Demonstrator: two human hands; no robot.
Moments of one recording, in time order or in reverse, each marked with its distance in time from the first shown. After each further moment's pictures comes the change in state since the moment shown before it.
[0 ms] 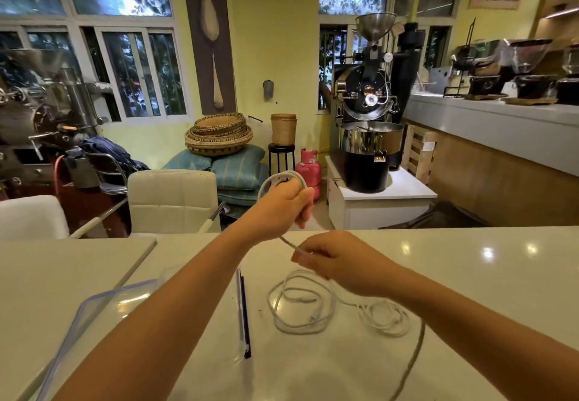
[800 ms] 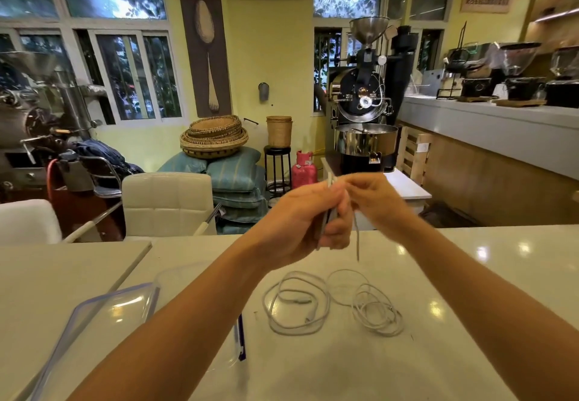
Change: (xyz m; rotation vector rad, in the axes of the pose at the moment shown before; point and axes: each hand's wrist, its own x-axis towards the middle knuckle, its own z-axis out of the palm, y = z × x) left_hand -0.027 0.030 0.019 -0.887 -0.485 0.124; right_hand 0.022 0.044 -0.056 0.557 0.321 -0.138
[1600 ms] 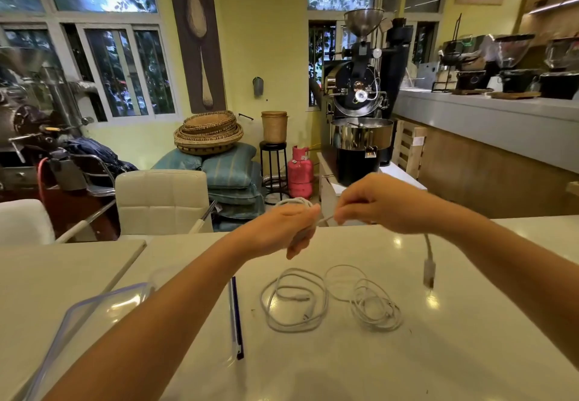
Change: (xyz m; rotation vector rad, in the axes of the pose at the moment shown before) left_hand 0.000 -0.011 -0.035 0.783 0.142 -0.245; right_hand -0.018 -0.046 -0.001 -0.783 -0.336 0.108
